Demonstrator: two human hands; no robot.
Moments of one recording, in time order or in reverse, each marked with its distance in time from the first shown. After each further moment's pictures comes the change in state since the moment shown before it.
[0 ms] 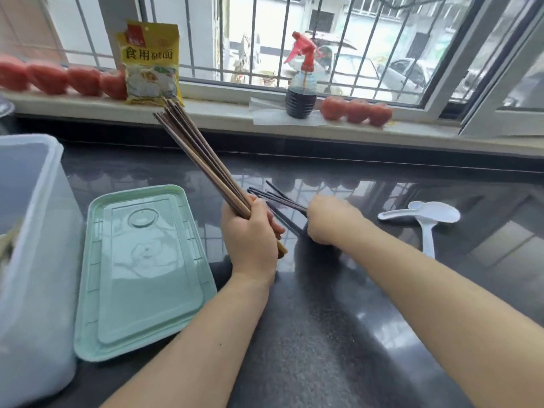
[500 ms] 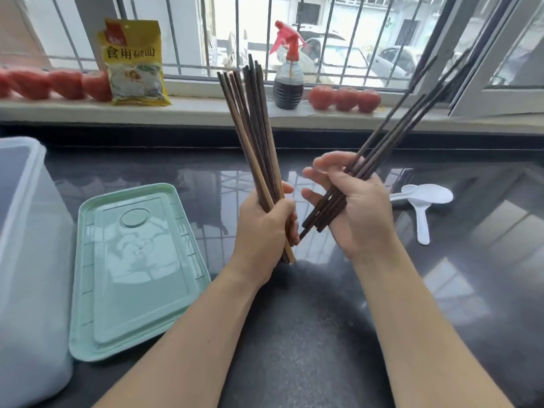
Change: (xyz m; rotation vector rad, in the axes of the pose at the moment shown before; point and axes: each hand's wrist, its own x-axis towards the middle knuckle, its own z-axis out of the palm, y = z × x) left_hand -0.007 0.002 -0.002 0.042 -0.501 -0.001; right_hand -0.066 0.010 0.004 2.122 0.434 -0.346
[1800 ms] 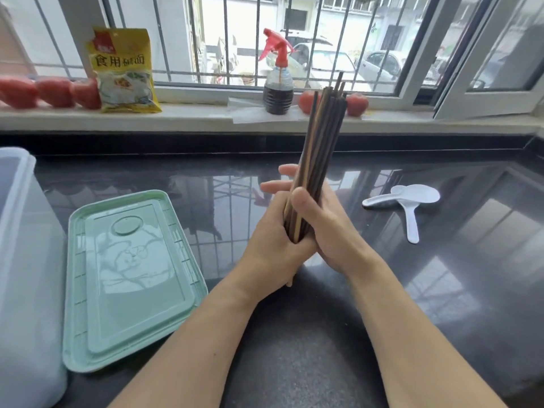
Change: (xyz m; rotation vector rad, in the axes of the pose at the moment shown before) left_hand -0.012 0.002 0.001 0.390 -0.341 0.167; right_hand -0.021 0.006 0.007 -0.503 -0.307 -0.010
